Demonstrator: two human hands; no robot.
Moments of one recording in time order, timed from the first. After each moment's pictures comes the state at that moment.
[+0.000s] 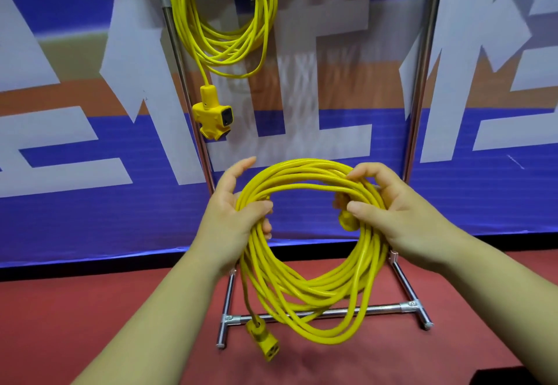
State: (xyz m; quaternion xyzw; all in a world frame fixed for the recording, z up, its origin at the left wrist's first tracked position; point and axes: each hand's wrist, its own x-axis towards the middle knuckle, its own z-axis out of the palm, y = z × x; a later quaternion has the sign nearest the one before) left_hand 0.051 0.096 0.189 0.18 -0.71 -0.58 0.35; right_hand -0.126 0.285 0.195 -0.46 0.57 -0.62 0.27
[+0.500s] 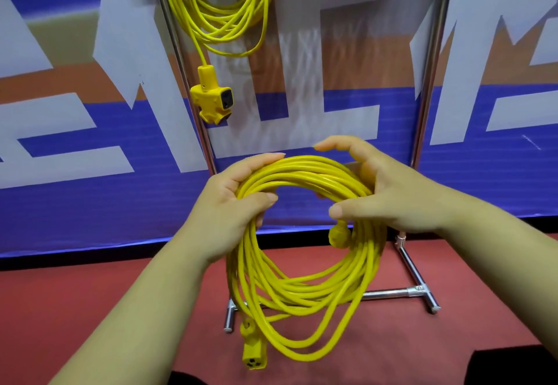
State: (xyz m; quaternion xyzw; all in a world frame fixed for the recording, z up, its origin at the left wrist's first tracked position) left_hand 0.065 0.091 0.199 0.12 -0.80 -0.50 0.31; right_hand -0.123 0.265 0.215 -0.59 0.57 -0.49 0.29
